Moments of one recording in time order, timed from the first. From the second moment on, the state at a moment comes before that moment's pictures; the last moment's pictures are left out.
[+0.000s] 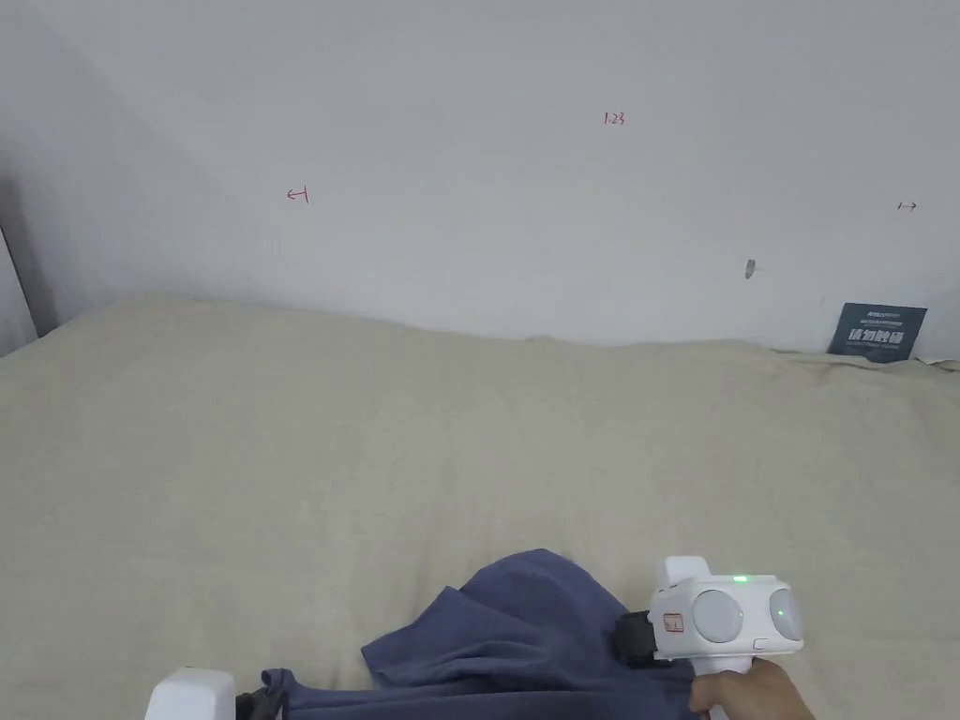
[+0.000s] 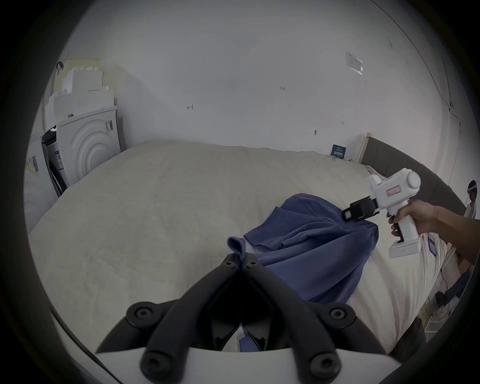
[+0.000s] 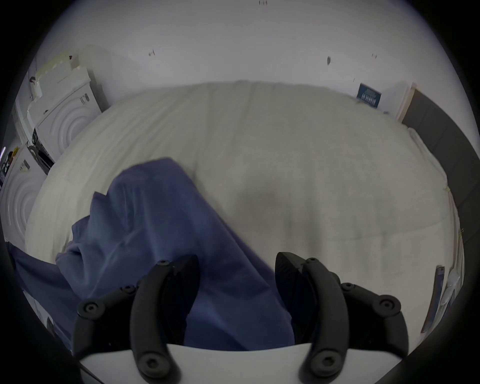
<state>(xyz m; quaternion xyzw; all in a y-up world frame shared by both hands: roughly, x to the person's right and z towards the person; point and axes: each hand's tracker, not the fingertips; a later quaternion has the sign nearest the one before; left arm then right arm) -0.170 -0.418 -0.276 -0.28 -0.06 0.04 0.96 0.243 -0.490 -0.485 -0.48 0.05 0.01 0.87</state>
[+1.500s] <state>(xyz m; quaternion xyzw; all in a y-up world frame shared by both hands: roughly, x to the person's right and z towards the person) -0.202 -0.179 -0.440 -0.12 0.01 0.00 0.99 0.259 -0.174 -0.402 -0.08 -0.08 0.03 0.99</state>
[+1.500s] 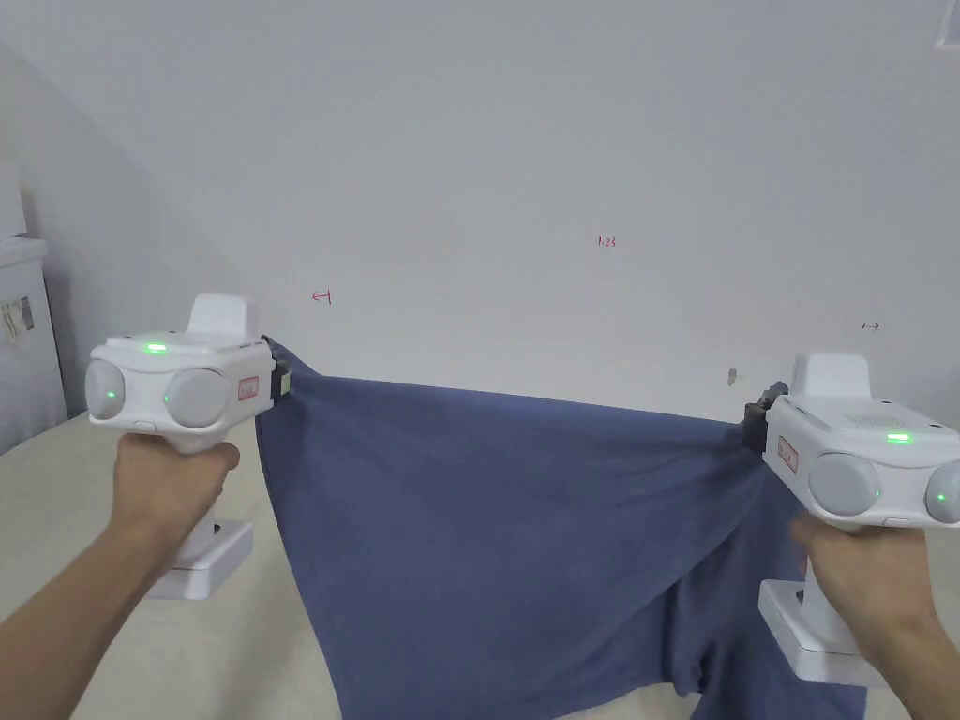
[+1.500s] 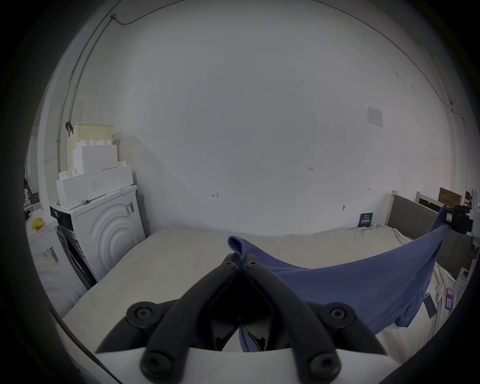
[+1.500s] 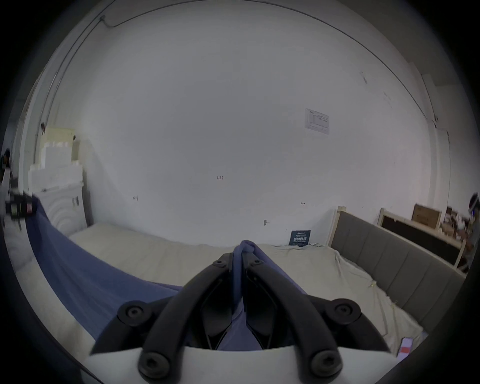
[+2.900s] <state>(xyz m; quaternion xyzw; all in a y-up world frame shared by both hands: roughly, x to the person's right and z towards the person) -0.202 -0.380 -0.388 -0.19 0.00 0.00 0.98 0.264 -0.355 -0.369 -0.15 -0.08 0.06 0.98</state>
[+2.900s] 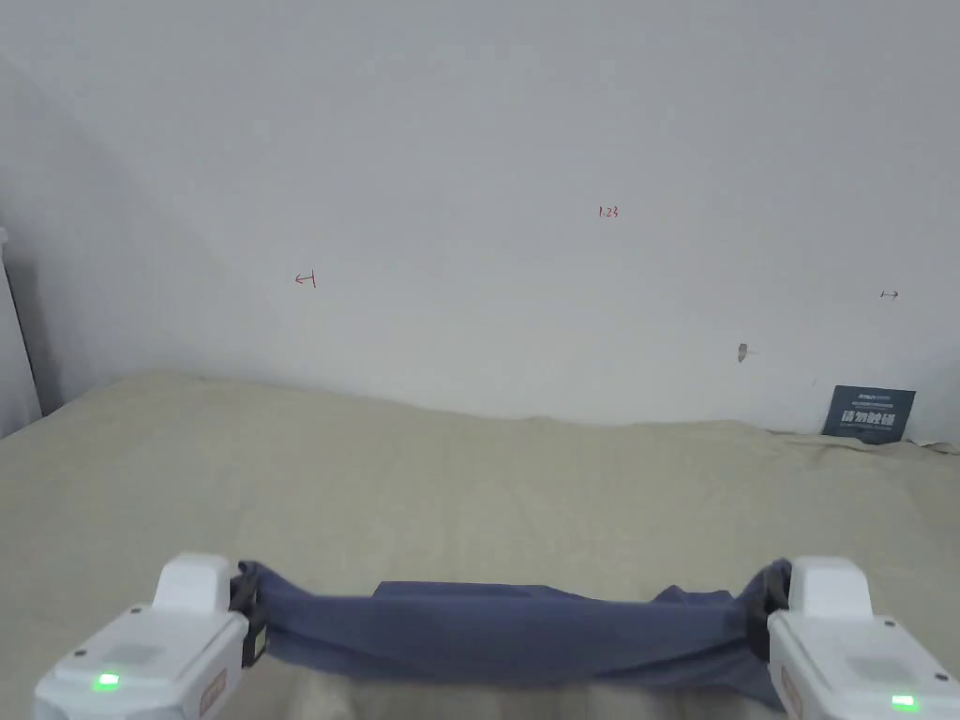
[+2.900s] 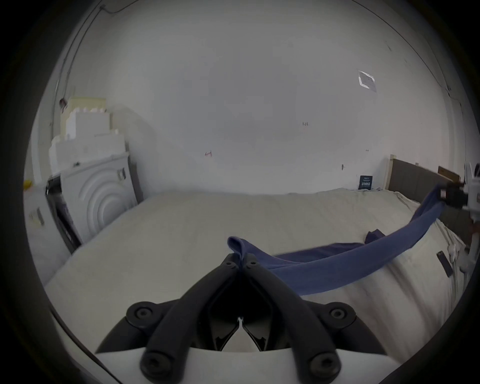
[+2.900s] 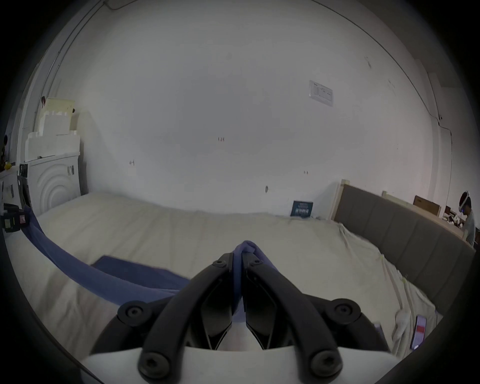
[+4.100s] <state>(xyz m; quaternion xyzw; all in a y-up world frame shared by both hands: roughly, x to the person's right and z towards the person) -0.218 -0.499 -0.170 -0.27 0.00 0.04 0.96 0.251 -0.486 -0.154 -0.27 -0.09 0.03 0.96</state>
